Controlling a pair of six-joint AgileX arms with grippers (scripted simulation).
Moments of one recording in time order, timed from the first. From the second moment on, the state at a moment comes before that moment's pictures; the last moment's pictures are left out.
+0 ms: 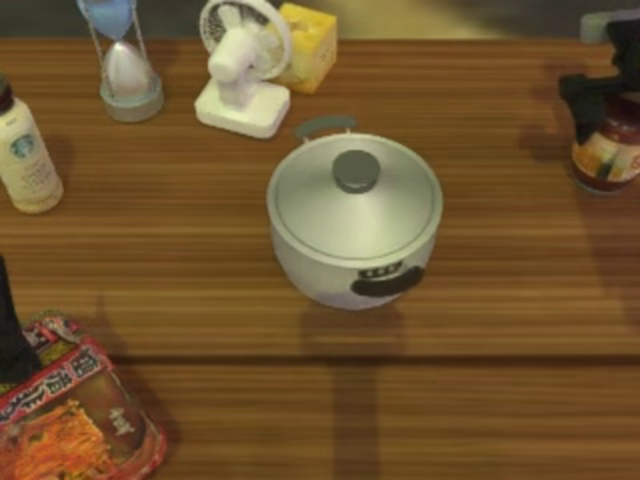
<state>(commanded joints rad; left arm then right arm) 0.00 0.00 0.00 0.00 0.00 0.00 0.01 2.58 2.44 -1.33 -0.01 -0.13</state>
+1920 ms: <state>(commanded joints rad) 0.00 0.00 0.00 0.00 0.00 0.00 0.03 2.06 1.95 -1.35 -0.01 -0.12</state>
